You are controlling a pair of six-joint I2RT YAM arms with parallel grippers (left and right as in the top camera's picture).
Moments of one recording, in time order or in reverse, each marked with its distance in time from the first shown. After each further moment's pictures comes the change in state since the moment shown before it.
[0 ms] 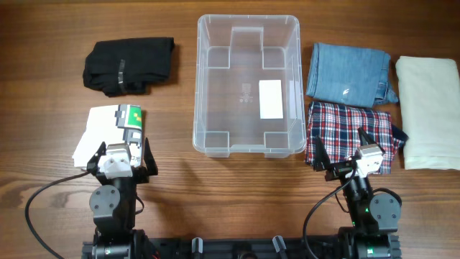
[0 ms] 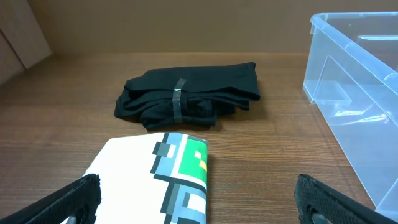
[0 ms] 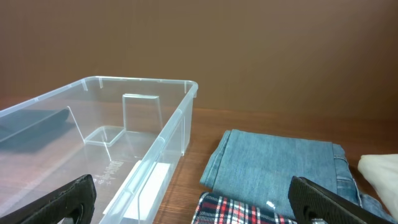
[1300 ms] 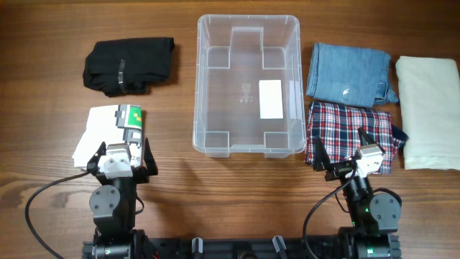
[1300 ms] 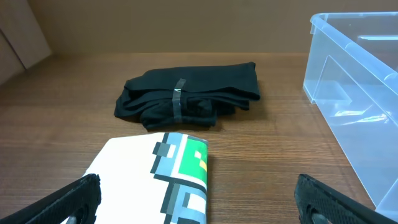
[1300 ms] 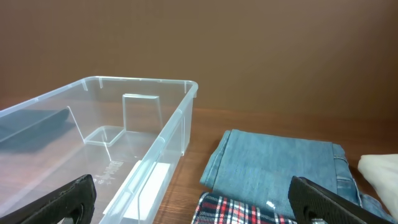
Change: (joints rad) left arm 0.000 0.000 0.000 0.000 0.000 0.000; right arm 0.000 0.000 0.000 0.000 0.000 0.000
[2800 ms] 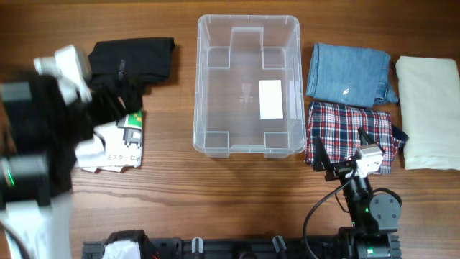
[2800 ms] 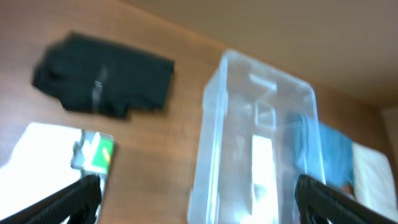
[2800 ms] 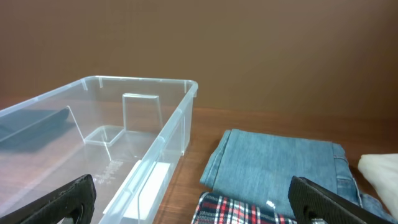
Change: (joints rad) left arm 0.001 1.028 1.509 -0.975 0.275 -0.348; right arm 0.000 0.002 0.000 0.000 0.000 0.000
